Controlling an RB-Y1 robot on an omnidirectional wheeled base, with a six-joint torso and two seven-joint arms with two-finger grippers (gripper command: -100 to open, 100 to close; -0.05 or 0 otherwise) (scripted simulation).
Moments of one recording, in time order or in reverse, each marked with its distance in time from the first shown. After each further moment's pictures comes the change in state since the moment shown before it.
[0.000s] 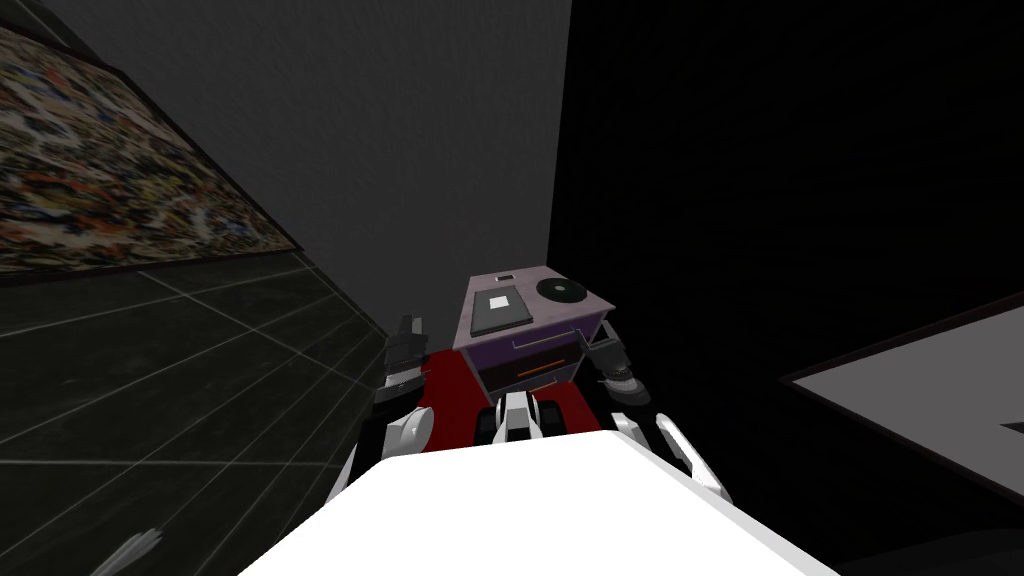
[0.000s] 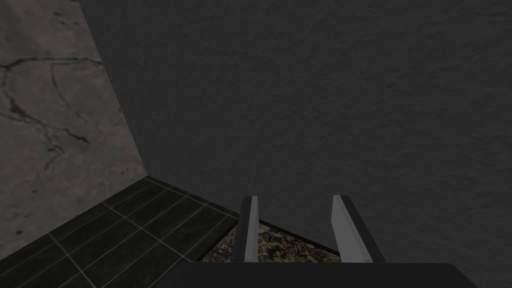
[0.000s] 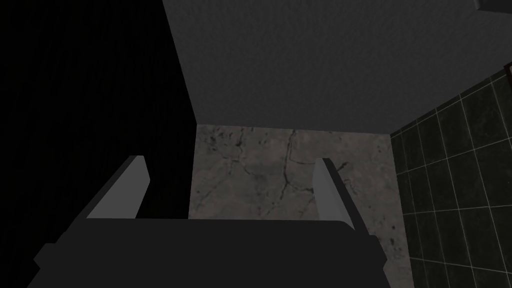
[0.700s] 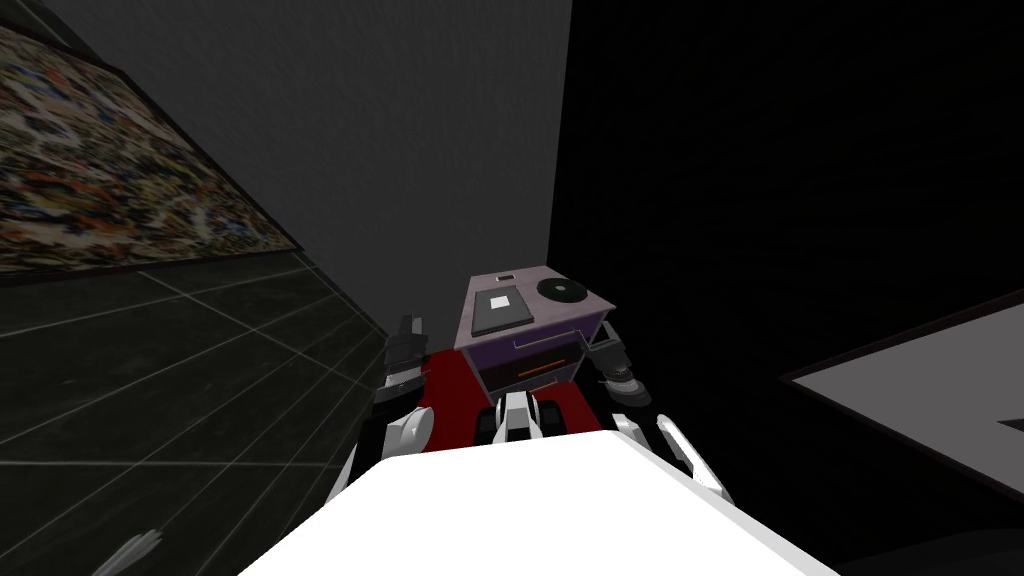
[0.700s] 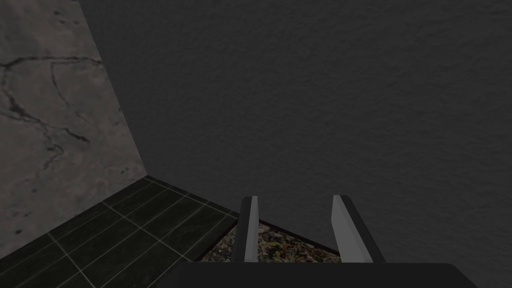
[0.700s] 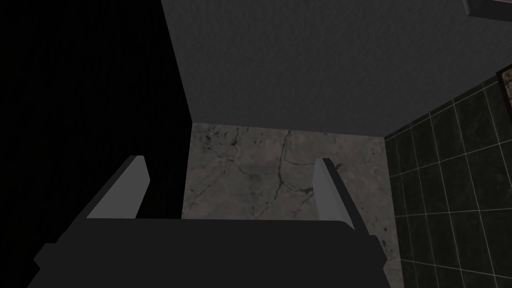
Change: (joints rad) left arm 0.000 0.000 0.000 0.000 0.000 0.000 0.000; right arm 0.002 0.000 -0.004 0.007 0.004 -0.011 0.022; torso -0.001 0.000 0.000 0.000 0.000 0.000
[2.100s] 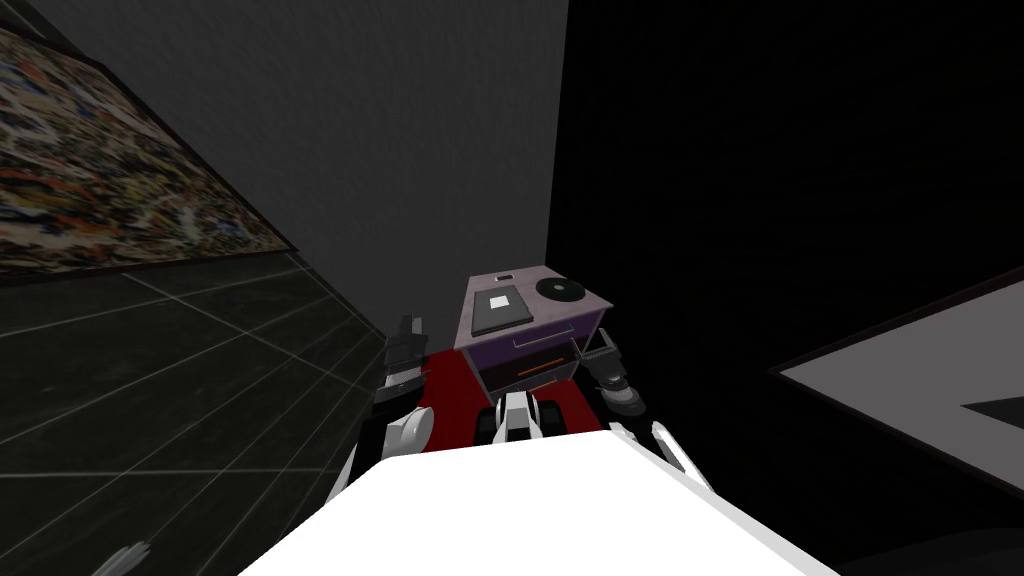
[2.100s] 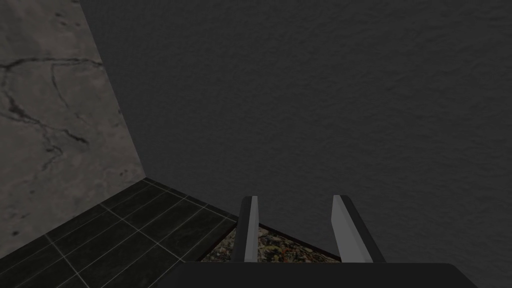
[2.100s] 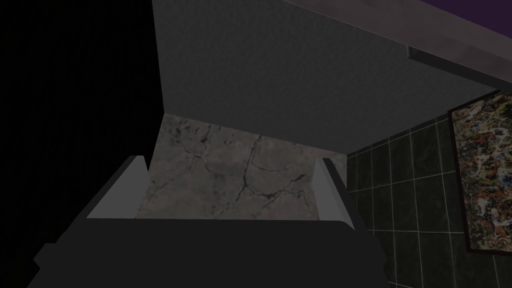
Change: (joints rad) left arm 0.000 0.000 0.000 0.000 0.000 0.000 0.000; right arm 0.006 0.016 0.028 0.085 0.027 -0.086 0.211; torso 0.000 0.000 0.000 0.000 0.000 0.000
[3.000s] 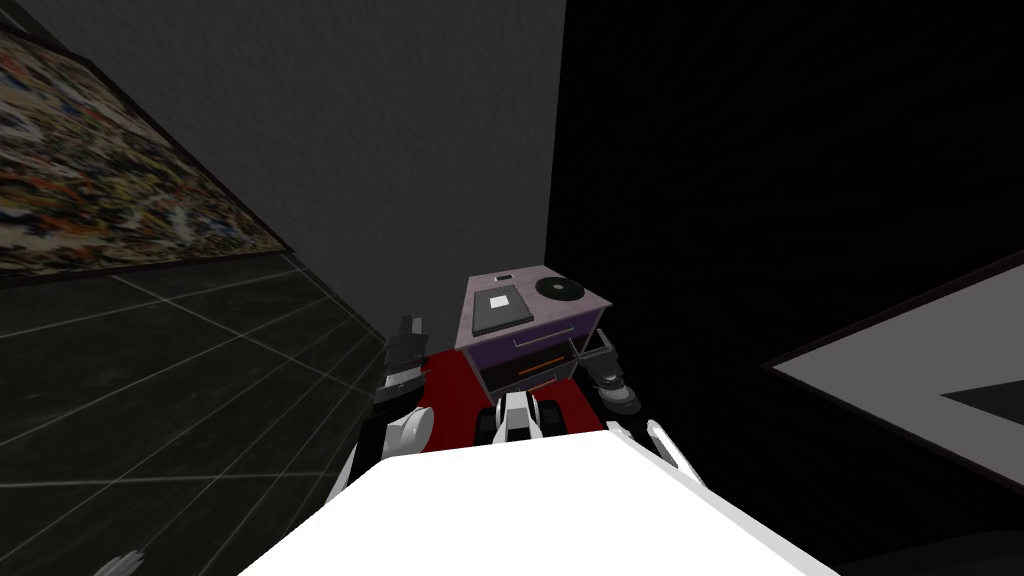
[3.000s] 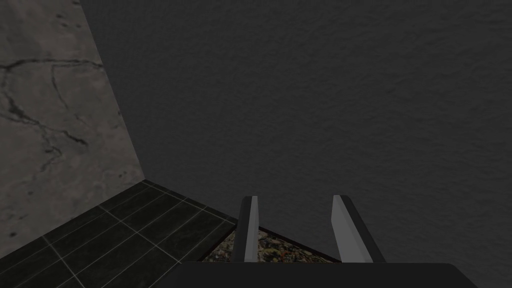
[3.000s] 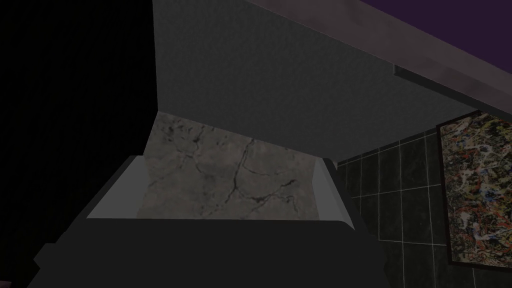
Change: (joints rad) left arm 0.000 0.000 0.000 0.000 0.000 0.000 0.000; right arm -0.023 0.011 -0.003 0.041 0.015 -0.012 0.063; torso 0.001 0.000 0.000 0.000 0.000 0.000
